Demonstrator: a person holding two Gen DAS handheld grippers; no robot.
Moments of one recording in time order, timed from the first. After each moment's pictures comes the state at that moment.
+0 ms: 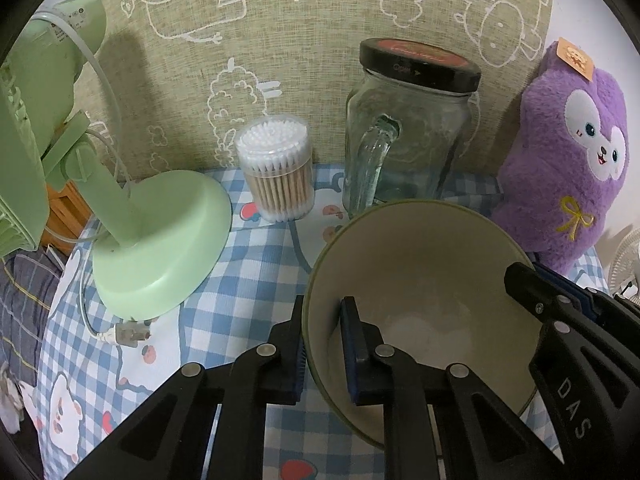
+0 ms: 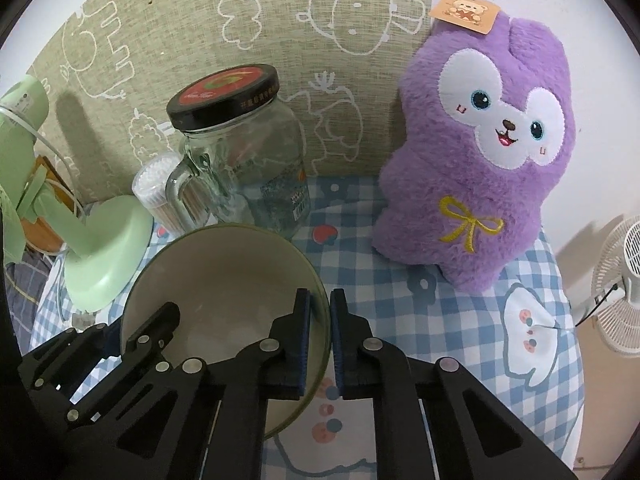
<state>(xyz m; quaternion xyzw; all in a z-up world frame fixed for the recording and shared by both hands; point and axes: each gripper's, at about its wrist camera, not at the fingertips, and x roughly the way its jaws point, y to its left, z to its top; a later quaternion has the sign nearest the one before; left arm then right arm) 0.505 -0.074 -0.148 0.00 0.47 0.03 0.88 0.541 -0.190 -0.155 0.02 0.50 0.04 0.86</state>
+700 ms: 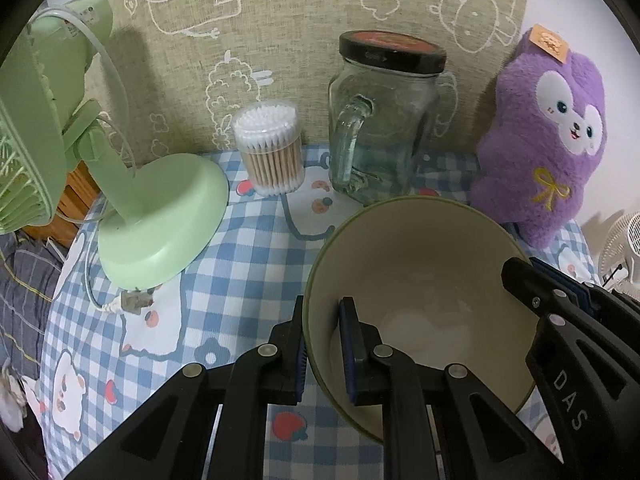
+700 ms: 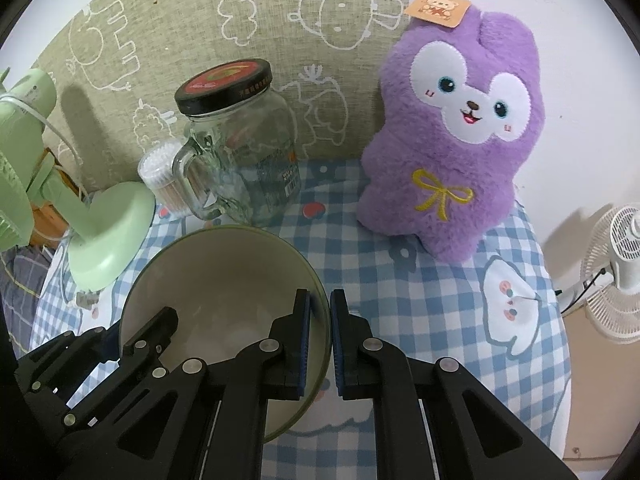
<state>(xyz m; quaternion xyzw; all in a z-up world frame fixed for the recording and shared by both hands) 0.478 -0.080 -0.137 0.00 0.49 0.02 0.87 0.513 -0.200 -0.142 0.01 0.52 0.03 0.86</state>
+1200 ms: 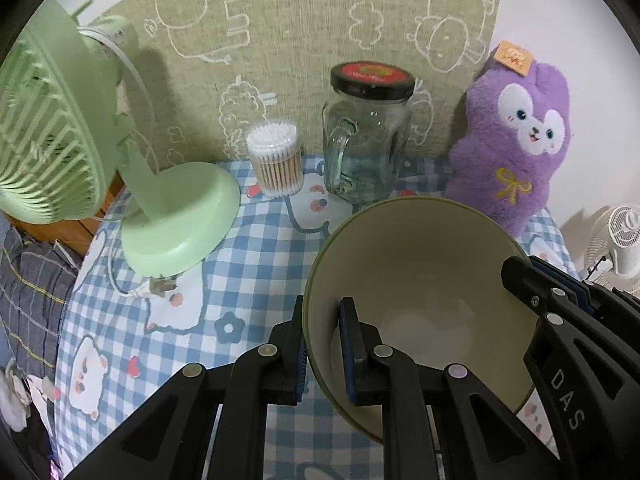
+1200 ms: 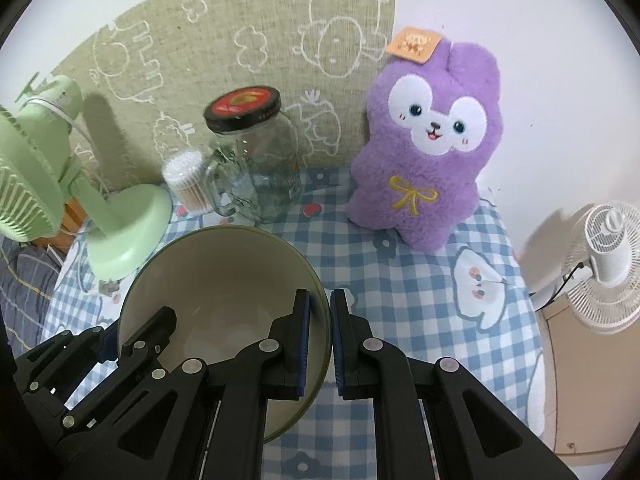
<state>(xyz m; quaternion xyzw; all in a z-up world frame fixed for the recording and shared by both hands) 0.440 -0.079 -0.104 0.00 0.48 0.01 0.88 0.472 -0.200 -0.096 0.01 0.50 0.02 0.86</state>
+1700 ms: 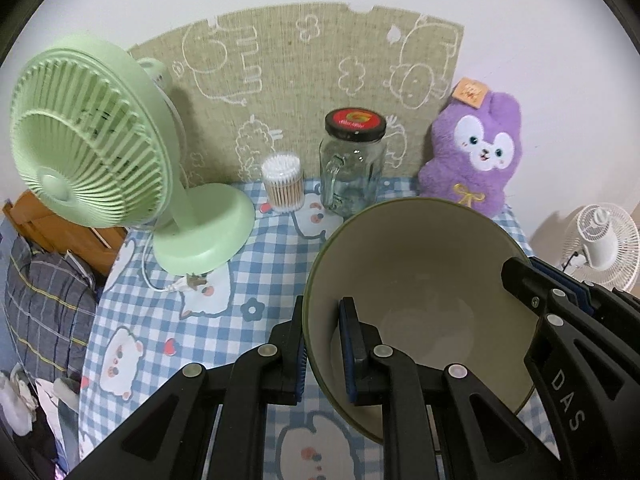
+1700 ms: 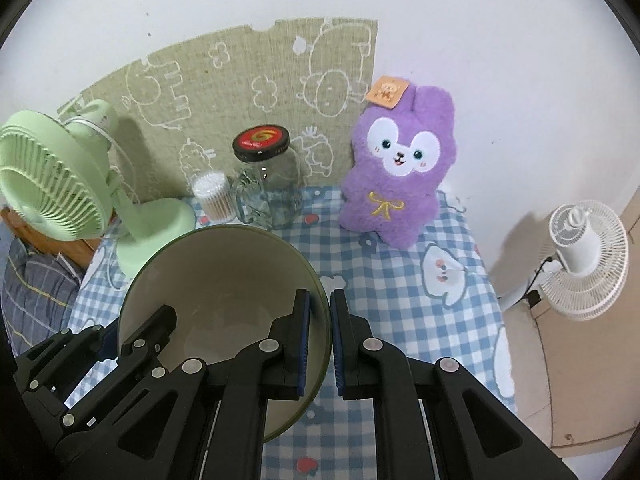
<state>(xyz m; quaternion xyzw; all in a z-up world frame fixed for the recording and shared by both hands) 0.384 -0.074 -0.047 0.01 0.45 -0.01 0.89 0.414 -0.195 -0.030 0.01 0.48 0.00 0.88</state>
